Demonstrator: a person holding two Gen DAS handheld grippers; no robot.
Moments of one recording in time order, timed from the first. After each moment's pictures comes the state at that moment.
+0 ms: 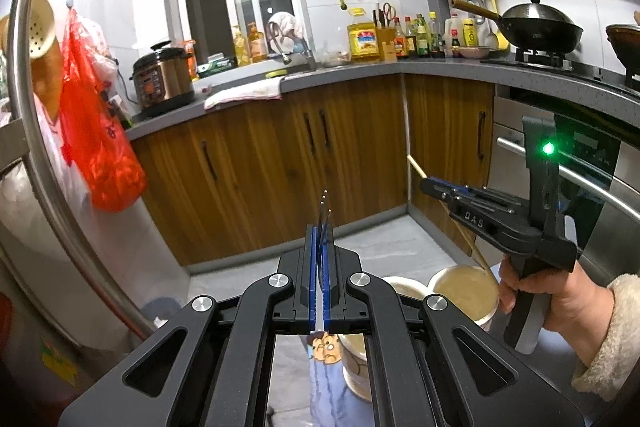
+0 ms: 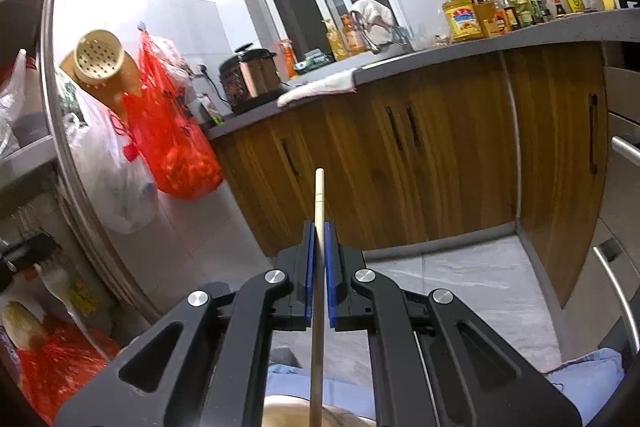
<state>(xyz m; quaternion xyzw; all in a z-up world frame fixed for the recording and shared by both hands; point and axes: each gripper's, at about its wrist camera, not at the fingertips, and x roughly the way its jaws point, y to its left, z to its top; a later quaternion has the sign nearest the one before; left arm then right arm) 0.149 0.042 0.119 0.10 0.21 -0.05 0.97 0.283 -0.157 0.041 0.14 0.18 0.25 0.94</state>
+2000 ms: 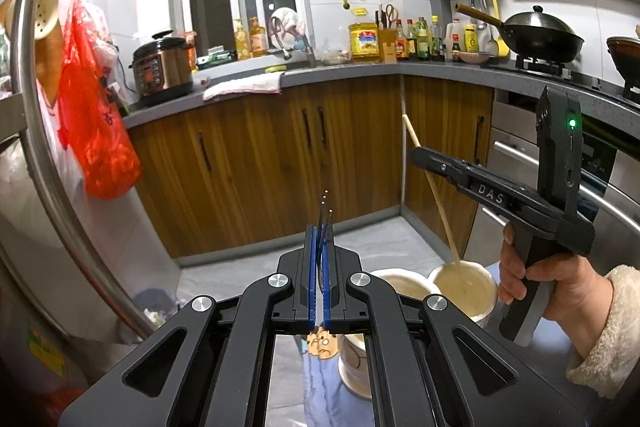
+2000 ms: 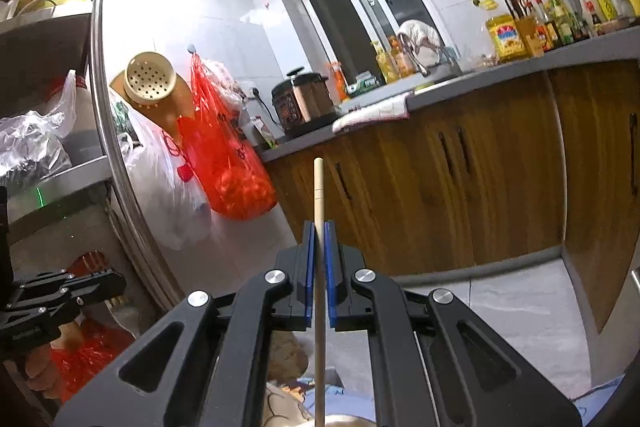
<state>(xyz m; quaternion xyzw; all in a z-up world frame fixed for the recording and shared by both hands) 0.143 0.038 0.113 0.08 0.21 -0.05 0.97 0.269 -0.150 0.065 0.15 0.12 0.34 0.92</state>
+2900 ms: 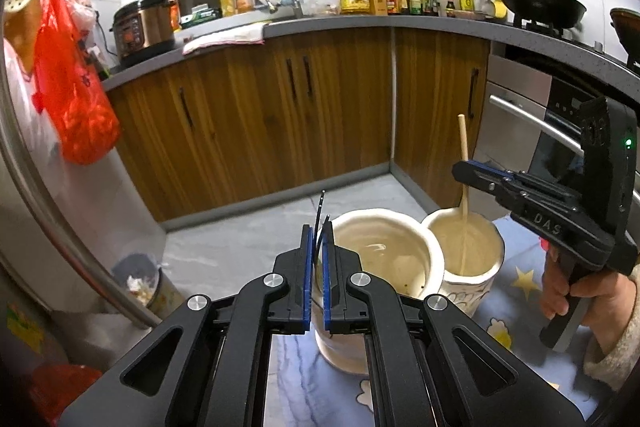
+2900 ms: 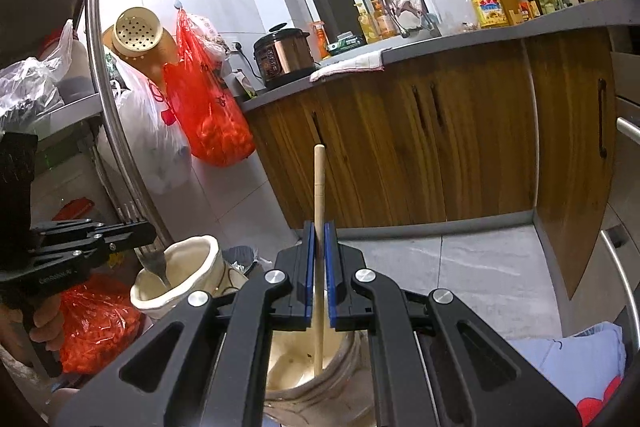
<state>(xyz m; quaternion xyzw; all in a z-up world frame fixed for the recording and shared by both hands) 0.163 0.028 0.065 0.08 0.29 -0.06 0.95 0.228 -0.178 0.015 0.11 0.19 0.31 0.92</state>
